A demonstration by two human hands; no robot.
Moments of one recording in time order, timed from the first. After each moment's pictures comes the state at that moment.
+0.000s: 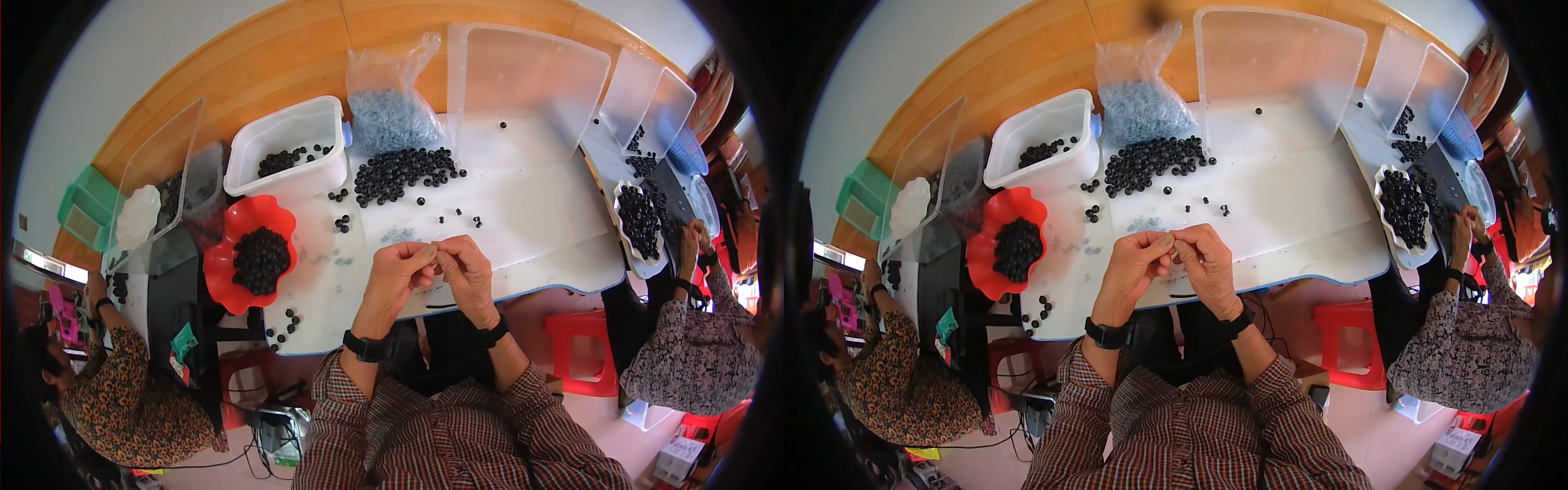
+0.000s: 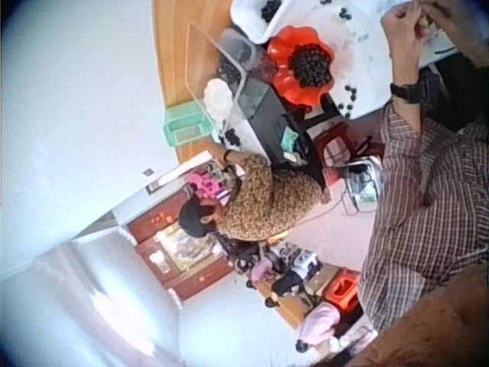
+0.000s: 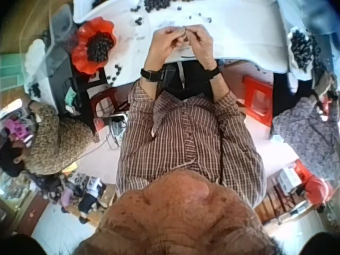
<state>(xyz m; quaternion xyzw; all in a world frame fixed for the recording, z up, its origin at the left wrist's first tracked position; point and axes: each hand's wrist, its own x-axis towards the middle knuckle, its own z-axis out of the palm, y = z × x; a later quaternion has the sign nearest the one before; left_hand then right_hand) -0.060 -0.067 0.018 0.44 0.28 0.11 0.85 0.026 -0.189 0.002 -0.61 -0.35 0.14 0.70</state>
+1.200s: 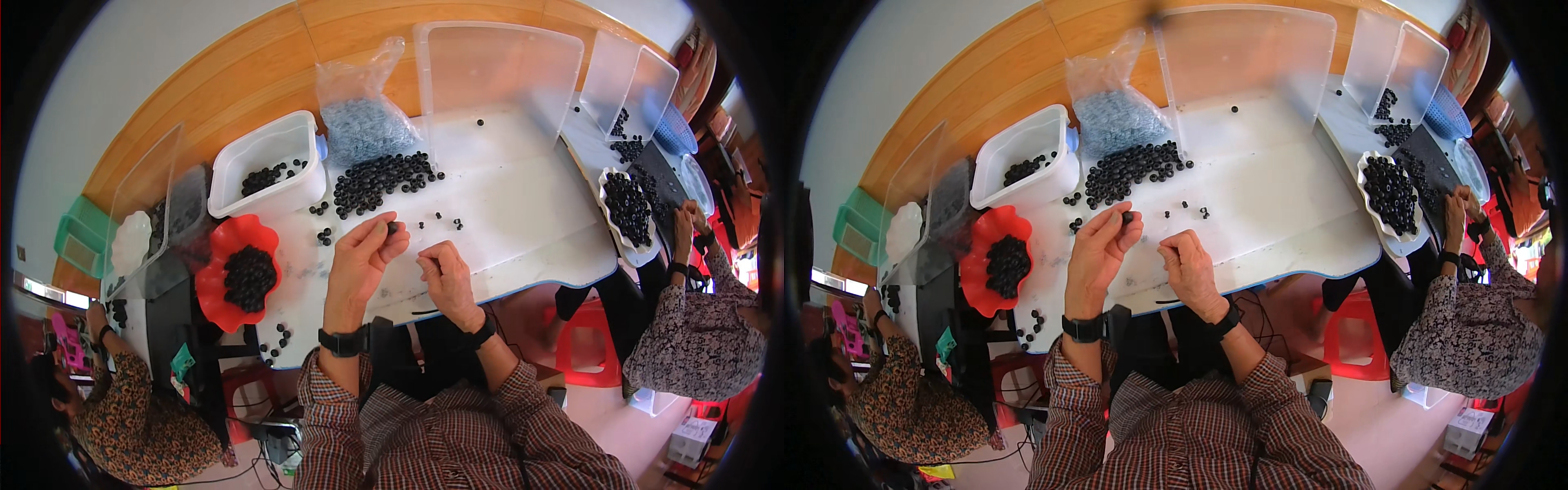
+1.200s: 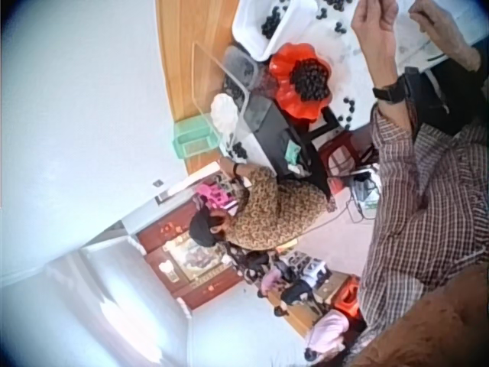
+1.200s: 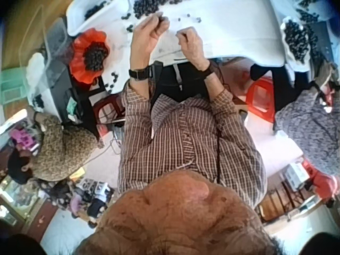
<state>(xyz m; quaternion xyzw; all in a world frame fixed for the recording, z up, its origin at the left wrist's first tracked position) -0.046 -0.040 0.038 0.42 0.19 0.20 0.86 0.032 -0.187 -0.024 -0.70 -0.37 0.05 0.61</state>
